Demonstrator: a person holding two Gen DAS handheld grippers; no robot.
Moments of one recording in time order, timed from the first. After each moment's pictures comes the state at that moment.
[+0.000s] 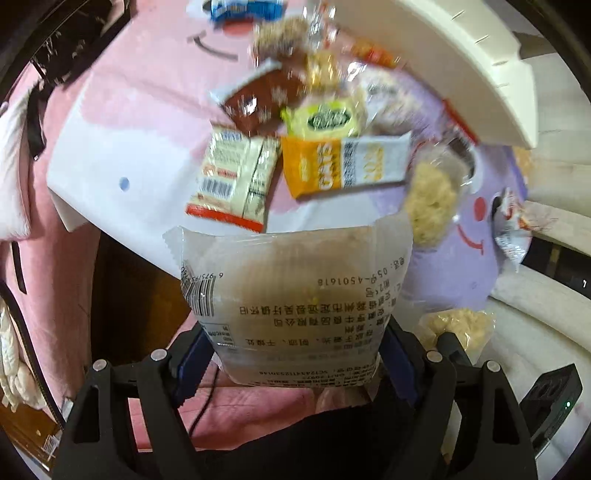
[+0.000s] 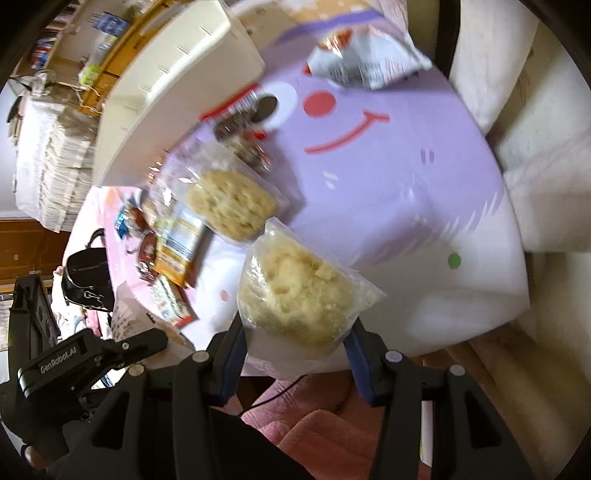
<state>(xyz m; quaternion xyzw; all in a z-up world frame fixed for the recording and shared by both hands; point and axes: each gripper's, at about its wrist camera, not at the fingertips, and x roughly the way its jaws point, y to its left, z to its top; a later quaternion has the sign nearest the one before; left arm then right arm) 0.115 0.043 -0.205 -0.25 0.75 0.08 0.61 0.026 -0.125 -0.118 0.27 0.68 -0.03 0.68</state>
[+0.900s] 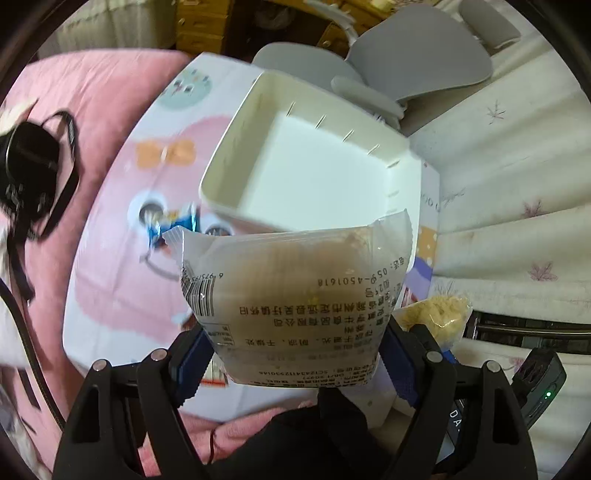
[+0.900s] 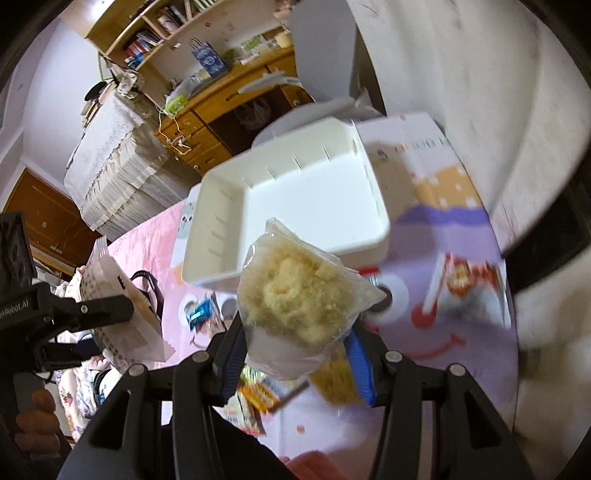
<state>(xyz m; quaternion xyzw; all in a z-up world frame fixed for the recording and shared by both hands) 0.271 0.064 -0.064 -0.21 0.63 -0.02 0.75 0.150 -0.102 -0.018 0.19 0.53 0.05 0.82</state>
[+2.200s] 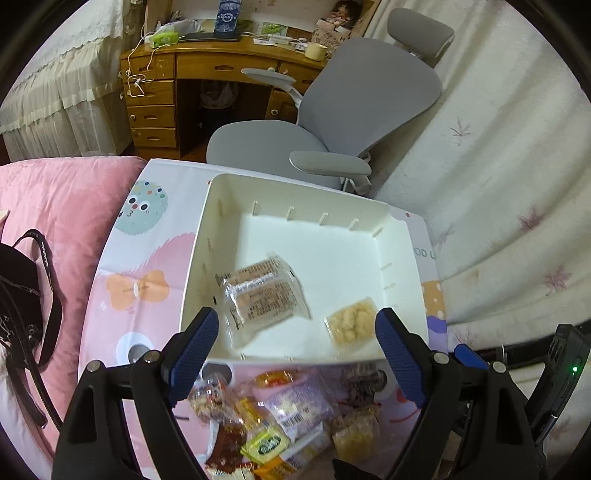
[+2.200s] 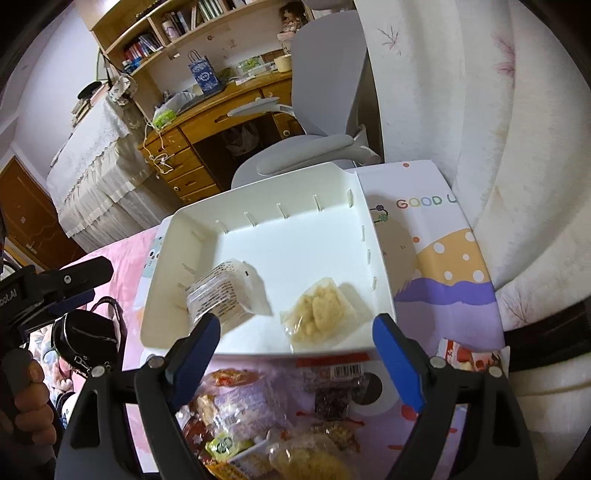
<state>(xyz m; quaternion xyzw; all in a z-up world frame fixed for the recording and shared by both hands) 0.333 0.067 -0.075 -0.12 0.51 -0.08 0.85 0.217 -0.098 -0.037 0.14 0.49 0.01 0.86</state>
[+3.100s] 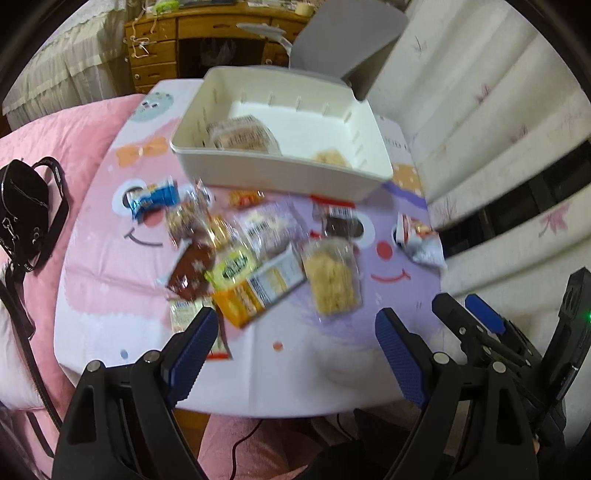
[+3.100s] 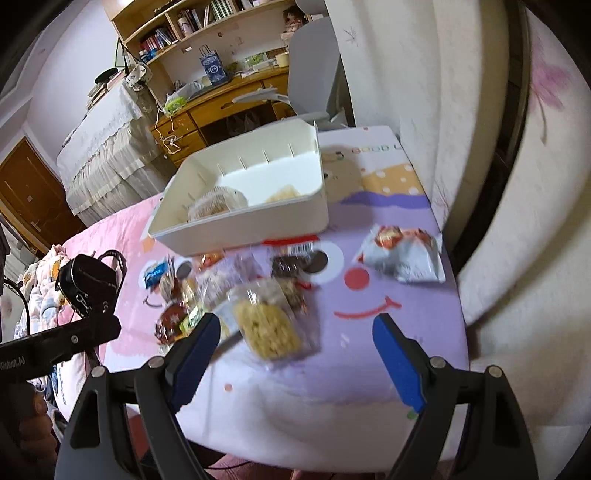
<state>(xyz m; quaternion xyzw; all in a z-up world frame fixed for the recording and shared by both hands) 0.122 0.009 -0.103 -0.10 0.58 -0.08 0.81 0.040 -0.134 -0.037 0.12 0.50 0.02 0.86</state>
